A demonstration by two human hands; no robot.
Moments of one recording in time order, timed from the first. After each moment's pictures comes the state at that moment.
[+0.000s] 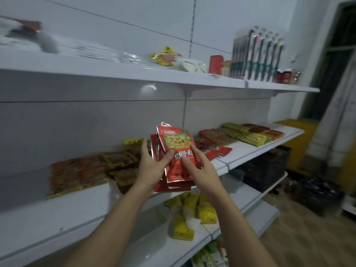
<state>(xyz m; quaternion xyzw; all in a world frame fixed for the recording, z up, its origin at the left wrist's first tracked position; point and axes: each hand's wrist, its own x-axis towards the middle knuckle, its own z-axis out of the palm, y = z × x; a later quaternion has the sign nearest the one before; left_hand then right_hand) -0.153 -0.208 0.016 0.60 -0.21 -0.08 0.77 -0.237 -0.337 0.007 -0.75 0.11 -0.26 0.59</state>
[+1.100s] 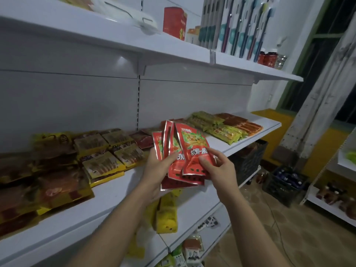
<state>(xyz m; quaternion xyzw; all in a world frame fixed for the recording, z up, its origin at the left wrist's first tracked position) -0.113 -0.484 -0.033 0.54 -0.19 -0.22 0.79 -0.231 -0.615 -0.020 -0.67 0.22 -0.34 0.63</state>
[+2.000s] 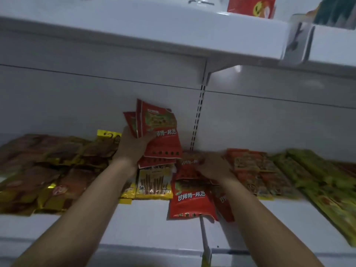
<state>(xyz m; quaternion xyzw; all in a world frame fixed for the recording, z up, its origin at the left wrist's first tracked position) 0.042 -0.476 0.008 0.61 0.05 0.14 0.77 0.092 -0.709 -0.037 -0.98 -0.05 -0.04 0.21</state>
